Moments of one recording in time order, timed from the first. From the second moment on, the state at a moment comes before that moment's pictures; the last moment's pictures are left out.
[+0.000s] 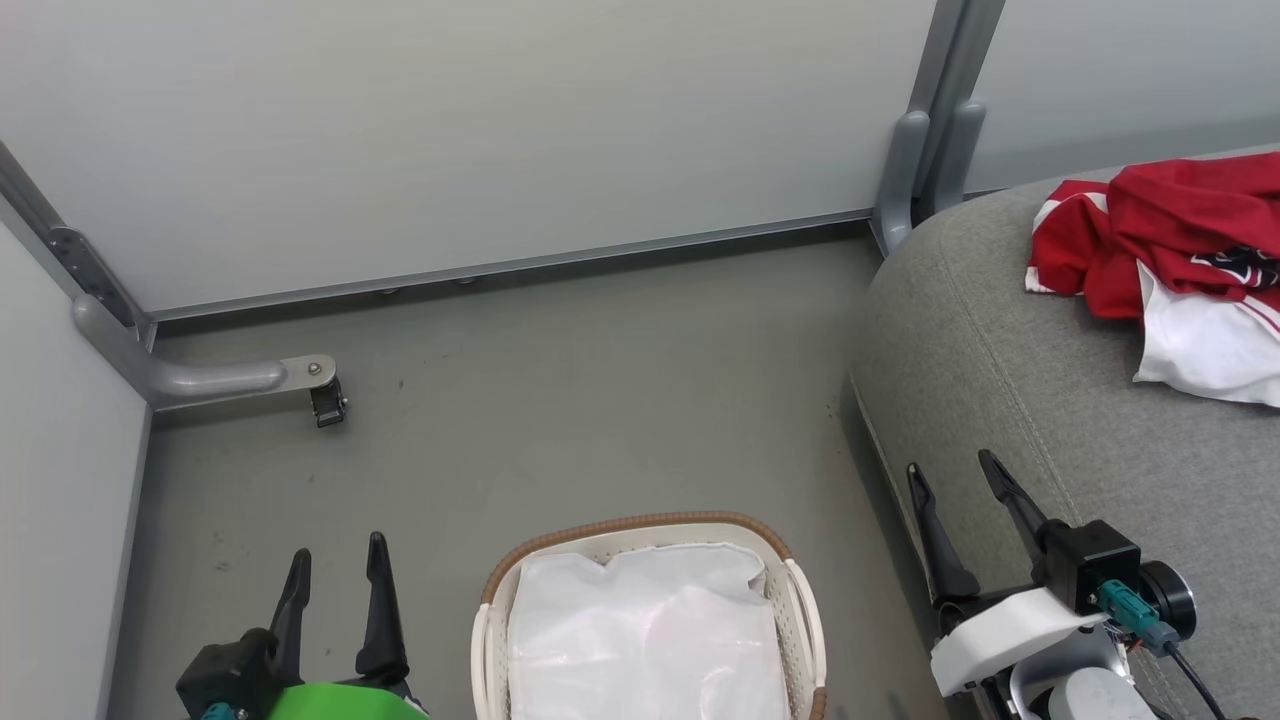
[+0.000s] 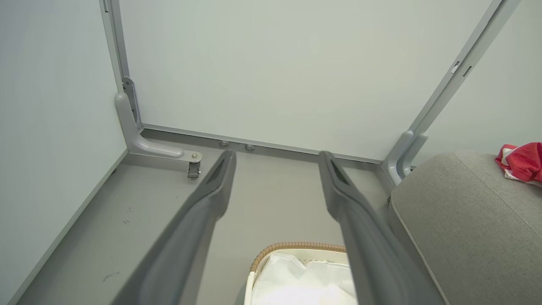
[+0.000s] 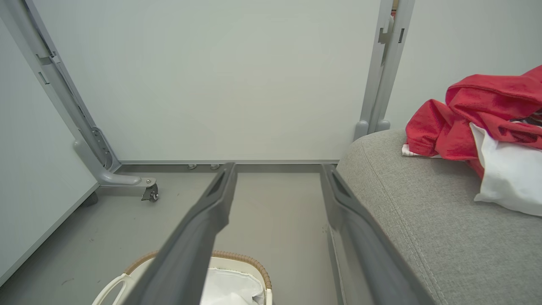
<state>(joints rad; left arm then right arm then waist) 0.06 0.05 -0.09 0.21 -0.37 -0.04 -0.26 -0.07 -0.05 0.09 0.23 0.14 0.13 -0.26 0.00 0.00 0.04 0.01</state>
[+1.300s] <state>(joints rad) 0.03 0.05 -0.03 0.26 -0.81 -0.06 -0.13 -0.05 -0.06 0.05 0.26 0.67 0.13 -0.15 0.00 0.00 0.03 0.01</state>
